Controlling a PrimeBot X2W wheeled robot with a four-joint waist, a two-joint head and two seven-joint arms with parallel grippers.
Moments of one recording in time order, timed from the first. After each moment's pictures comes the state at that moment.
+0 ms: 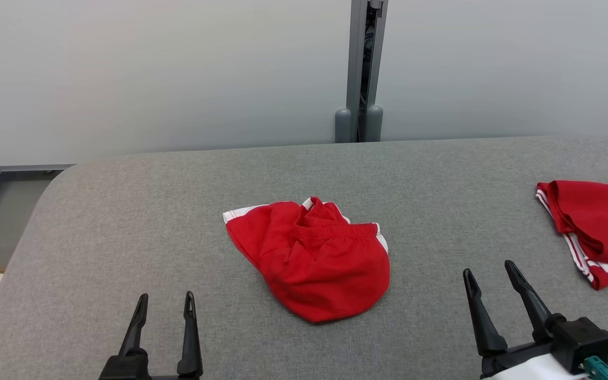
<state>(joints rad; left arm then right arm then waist) 0.14 0.05 -0.17 0.07 -0.15 0.18 -0.26 0.04 -0.05 0.10 0.11 0.12 0.13 -0.26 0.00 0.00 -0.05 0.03</state>
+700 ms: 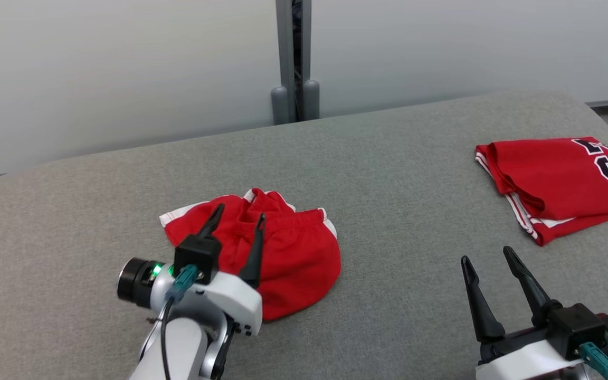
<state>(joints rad) -0.27 0.05 -0.36 0.32 -0.17 0.08 -0.10 0.00 -0.05 0.10 0.13 0.08 0.13 -0.26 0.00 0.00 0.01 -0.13</state>
